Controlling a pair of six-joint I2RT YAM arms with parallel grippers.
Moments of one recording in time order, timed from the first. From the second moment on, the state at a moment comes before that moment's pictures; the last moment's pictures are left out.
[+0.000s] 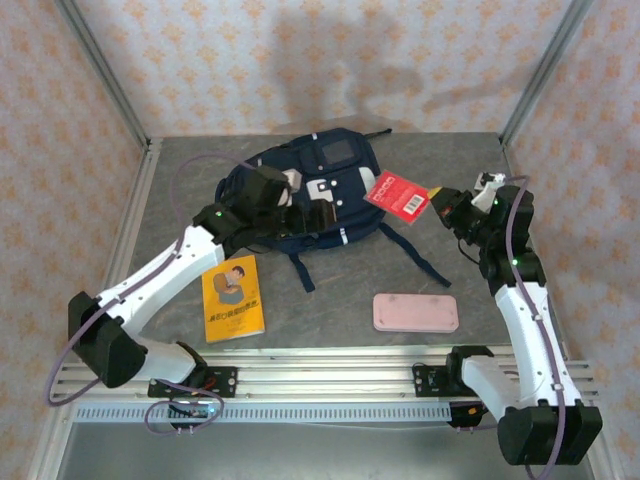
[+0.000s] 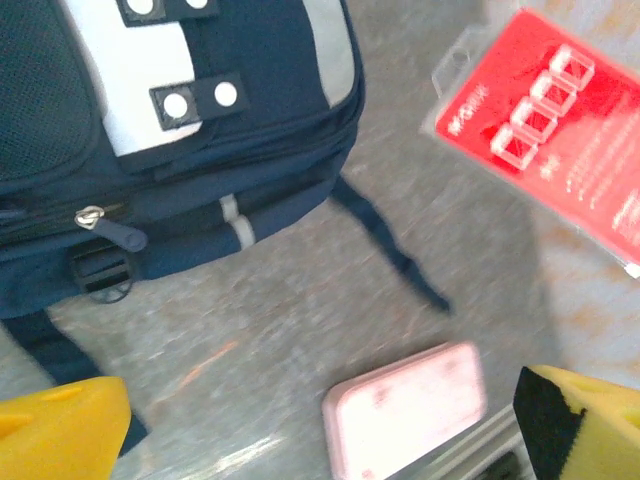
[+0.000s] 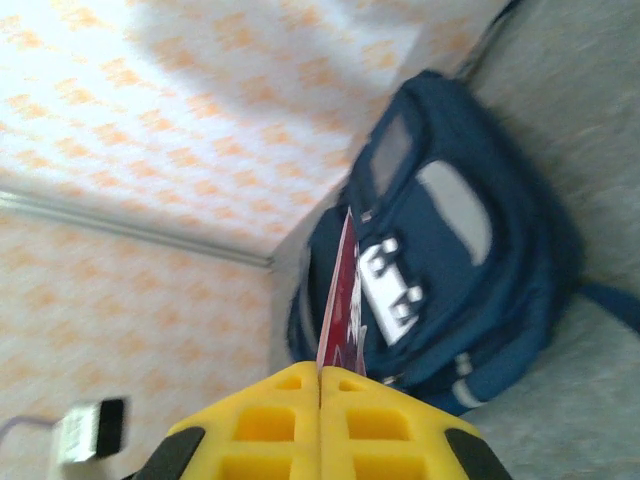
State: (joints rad) left arm -0.57 1.36 1.23 -0.56 0.20 -0.77; right arm -0.02 0.90 0.88 -0.29 -0.58 0.95
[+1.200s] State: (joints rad) left arm -0.48 1.14 0.85 0.24 0.52 -1.18; right arm 0.21 0.91 0.61 0.41 -0.84 1.41
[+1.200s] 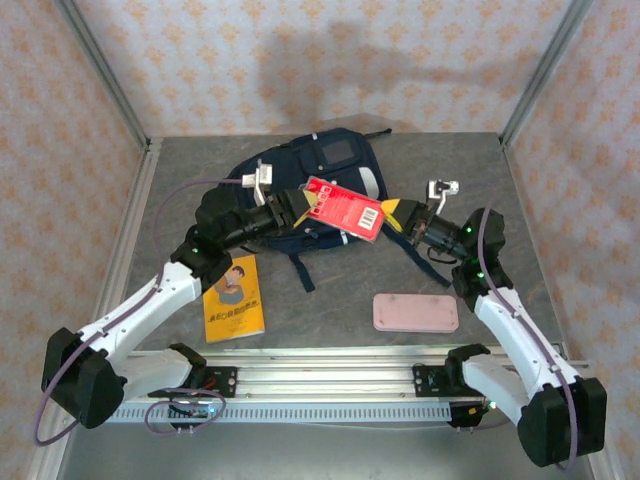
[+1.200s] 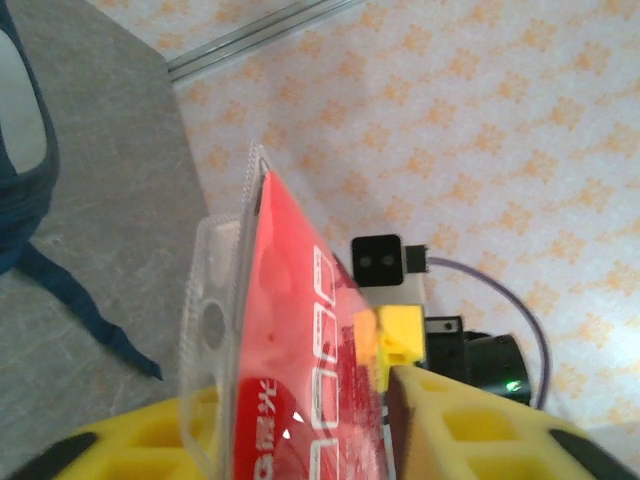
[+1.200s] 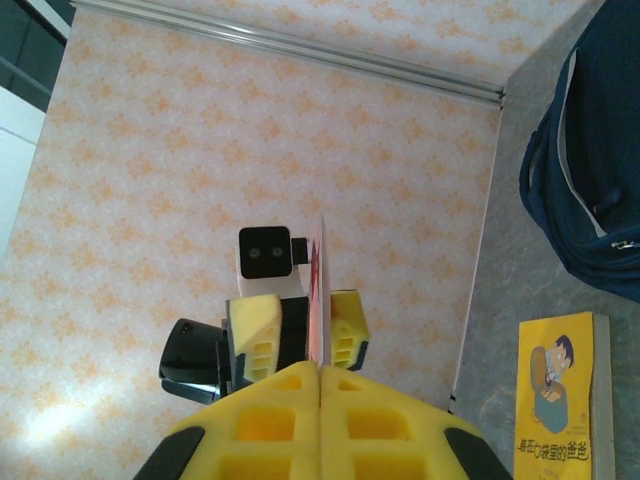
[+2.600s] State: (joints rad) left arm -0.46 0.99 0.78 0.03 0.49 -1.10; right arm 0.40 0.95 0.67 0.22 -0.76 1.11
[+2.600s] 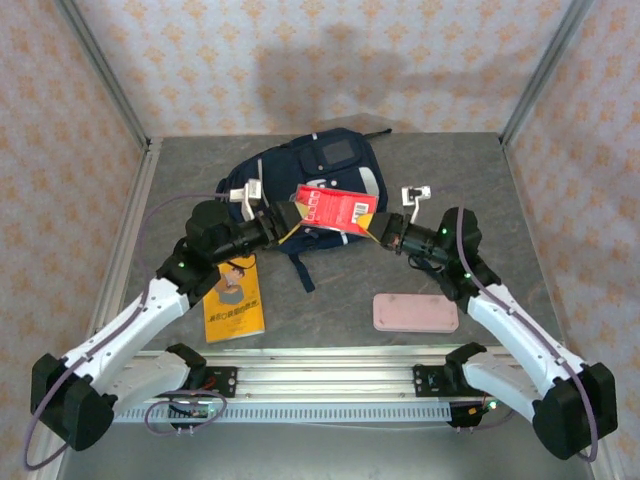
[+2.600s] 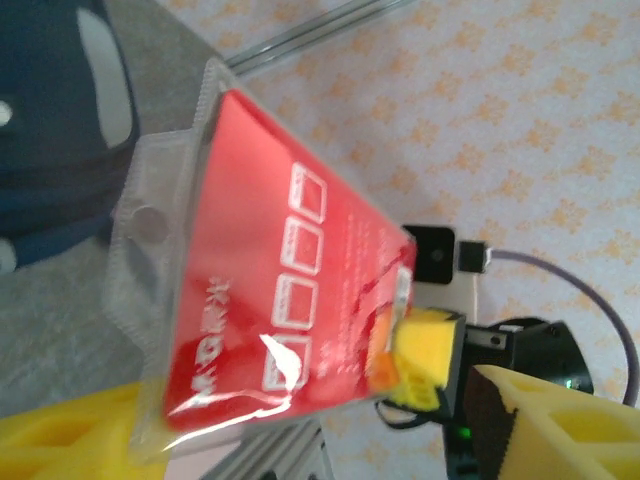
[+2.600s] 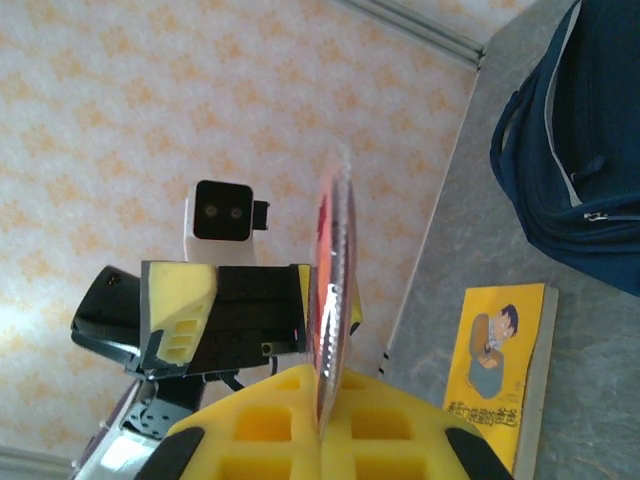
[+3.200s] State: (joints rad) left arm -0.38 0.95 0.85 -0.28 0.71 -0.91; right arm 0.39 0.92 0.80 -0.10 -1.04 0.90
